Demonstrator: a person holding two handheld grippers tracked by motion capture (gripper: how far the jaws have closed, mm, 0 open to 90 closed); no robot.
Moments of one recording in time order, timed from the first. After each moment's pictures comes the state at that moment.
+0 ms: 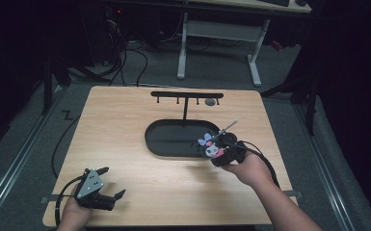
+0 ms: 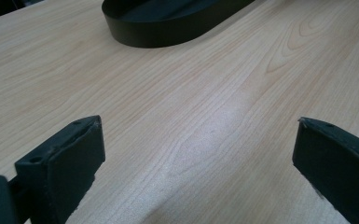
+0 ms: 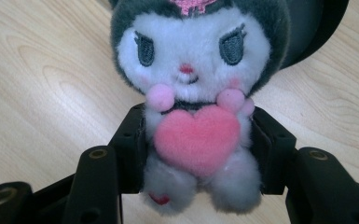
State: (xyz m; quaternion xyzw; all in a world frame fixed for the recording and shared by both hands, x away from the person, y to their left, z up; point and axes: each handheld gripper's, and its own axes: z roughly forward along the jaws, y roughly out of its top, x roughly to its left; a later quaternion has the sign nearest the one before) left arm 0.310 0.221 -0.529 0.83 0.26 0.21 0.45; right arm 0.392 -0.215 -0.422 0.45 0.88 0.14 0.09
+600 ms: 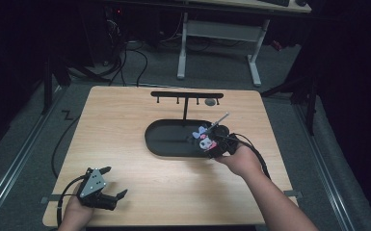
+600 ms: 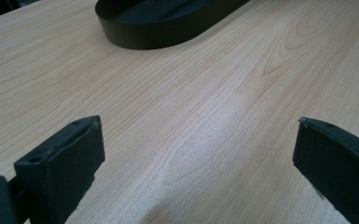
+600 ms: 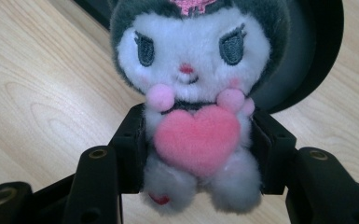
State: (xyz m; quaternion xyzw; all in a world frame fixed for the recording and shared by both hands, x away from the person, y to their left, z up) left arm 0.312 0.215 -0.528 0.83 0.25 0.21 0.45; right arm 0.419 -0.199 -0.425 0.44 0.88 0.14 0.09
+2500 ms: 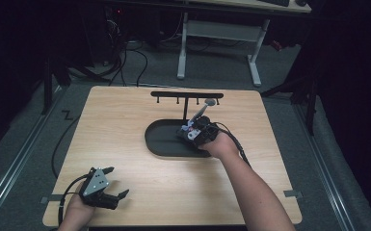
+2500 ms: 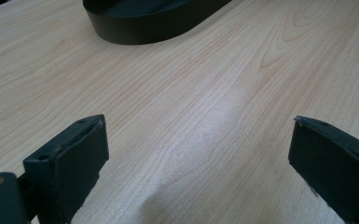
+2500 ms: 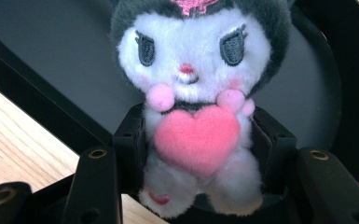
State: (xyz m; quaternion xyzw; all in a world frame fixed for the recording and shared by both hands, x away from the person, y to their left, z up) left arm 0.317 0.211 -0.531 0.84 0.24 0.20 0.44; right arm 0.492 -0.163 -0.468 0.45 0.88 0.10 0.08
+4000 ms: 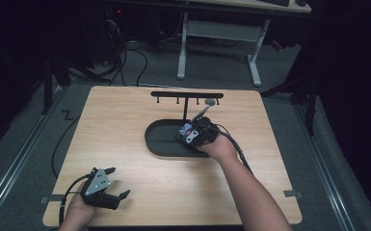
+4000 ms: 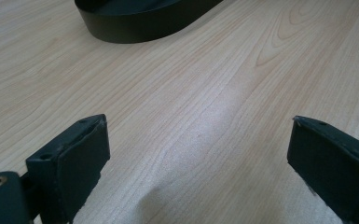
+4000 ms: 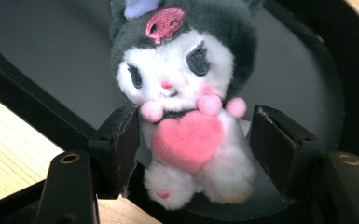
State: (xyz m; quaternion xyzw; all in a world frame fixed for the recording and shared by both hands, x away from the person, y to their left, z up) left arm 0.317 0.207 -0.532 0.85 0.24 0.19 0.44; right arm 0.487 -0.162 -0.469 0.47 0.87 0.13 0.10
